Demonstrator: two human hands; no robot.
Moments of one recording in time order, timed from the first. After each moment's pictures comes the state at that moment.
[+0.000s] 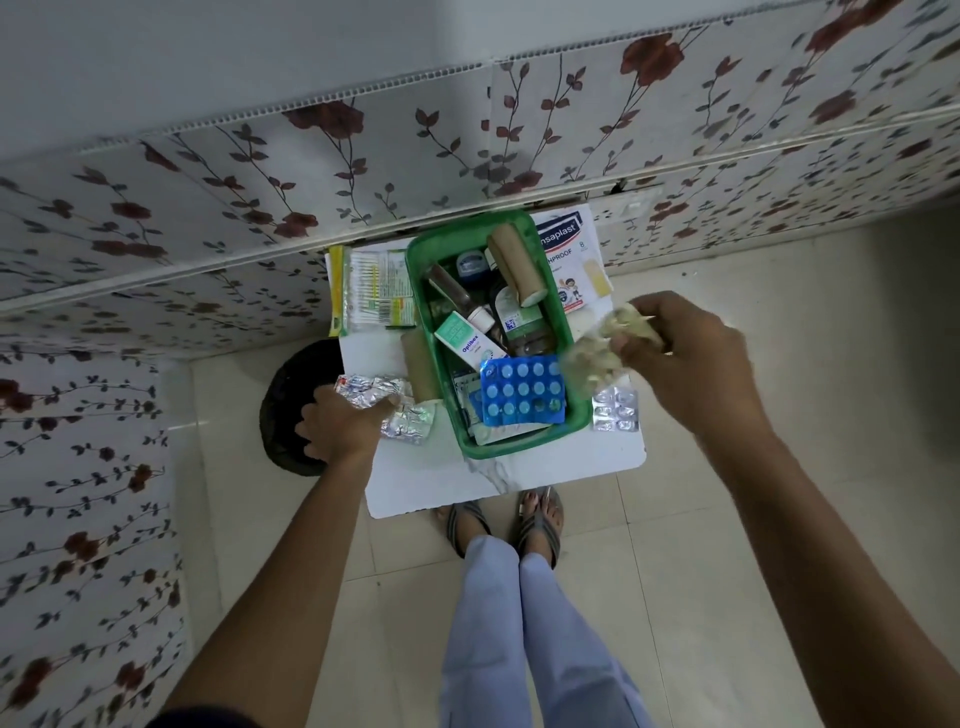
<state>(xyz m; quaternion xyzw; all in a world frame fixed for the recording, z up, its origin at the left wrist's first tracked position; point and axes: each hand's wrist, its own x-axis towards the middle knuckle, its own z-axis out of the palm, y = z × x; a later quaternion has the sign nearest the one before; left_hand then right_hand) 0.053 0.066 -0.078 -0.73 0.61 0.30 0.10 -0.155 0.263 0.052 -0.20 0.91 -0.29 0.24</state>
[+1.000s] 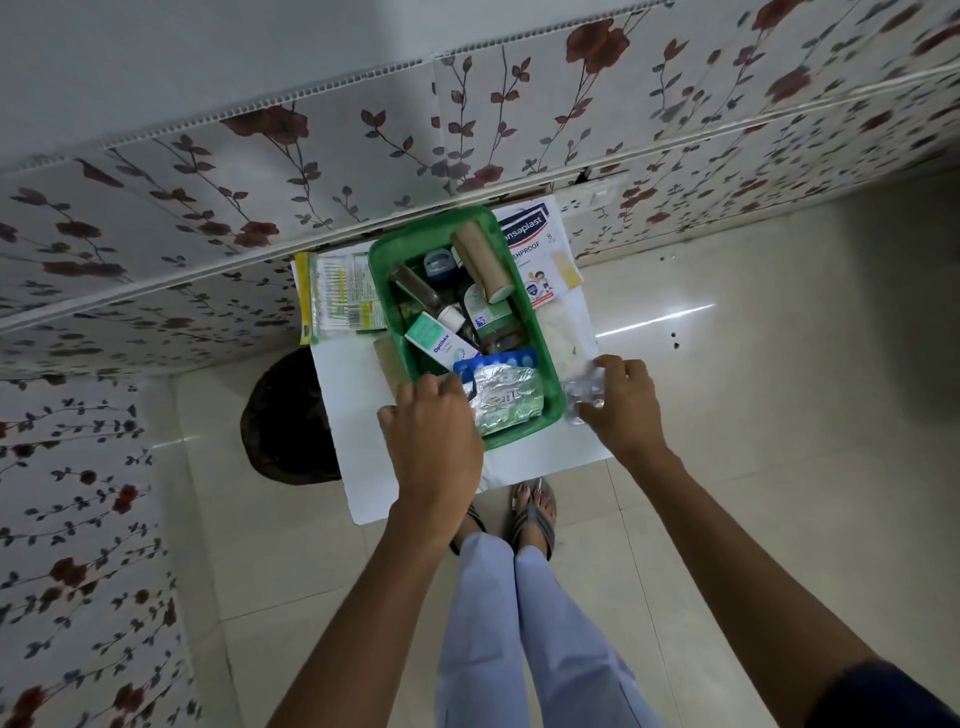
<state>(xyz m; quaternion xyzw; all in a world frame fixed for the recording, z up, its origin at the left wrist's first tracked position) -0.005 0.161 0.003 -0.38 0.90 0.14 0.16 -0.131 0.310 -0.080 -0.18 0.93 -0.17 0.27</state>
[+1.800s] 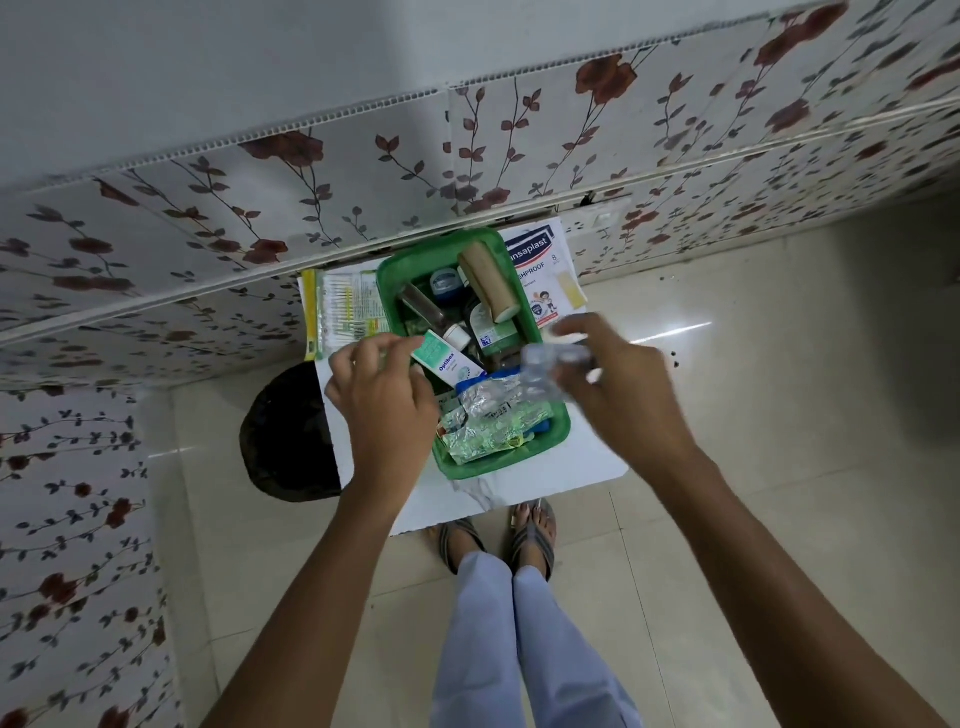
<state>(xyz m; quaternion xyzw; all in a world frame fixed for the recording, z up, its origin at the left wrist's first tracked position) -0.008 0.111 0.003 -0.43 0.87 0.24 -0.05 -0.137 0.255 0.040 -0.30 0.88 -0.29 0.22</state>
